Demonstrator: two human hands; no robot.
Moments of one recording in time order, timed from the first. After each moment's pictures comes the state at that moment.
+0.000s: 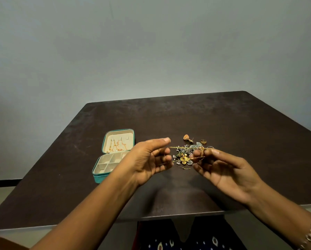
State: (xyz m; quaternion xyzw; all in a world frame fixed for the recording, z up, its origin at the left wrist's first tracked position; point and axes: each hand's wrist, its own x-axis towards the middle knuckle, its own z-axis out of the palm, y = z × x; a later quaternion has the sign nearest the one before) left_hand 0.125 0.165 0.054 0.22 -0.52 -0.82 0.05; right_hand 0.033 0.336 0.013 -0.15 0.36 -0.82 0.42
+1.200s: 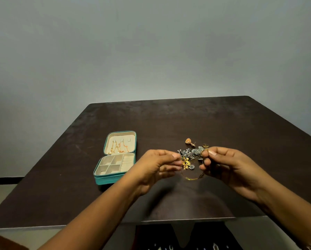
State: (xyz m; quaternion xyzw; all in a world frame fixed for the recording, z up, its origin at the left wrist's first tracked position) left_hand 0.121 0.162 0.032 0.19 -0.62 -0.76 0.03; right_hand 0.025 0.334 0.034 -0.20 0.56 -0.72 0.36
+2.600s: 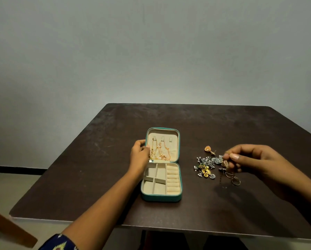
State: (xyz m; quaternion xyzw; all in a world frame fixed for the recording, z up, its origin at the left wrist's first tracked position) left_hand 0.103 0.066 -0.023 0.33 -0.64 -0.63 0.30; right_hand 0.011 0.325 0.057 -0.37 0.68 -0.58 0.26
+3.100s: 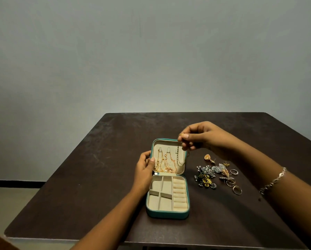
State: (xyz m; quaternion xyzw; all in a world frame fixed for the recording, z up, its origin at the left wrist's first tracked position) left_hand 0.105 0.075 -0.039 0.22 -0.67 -0.64 0.30; right_hand -0.006 0.223 0.090 -0.44 0.70 -0.49 0.28
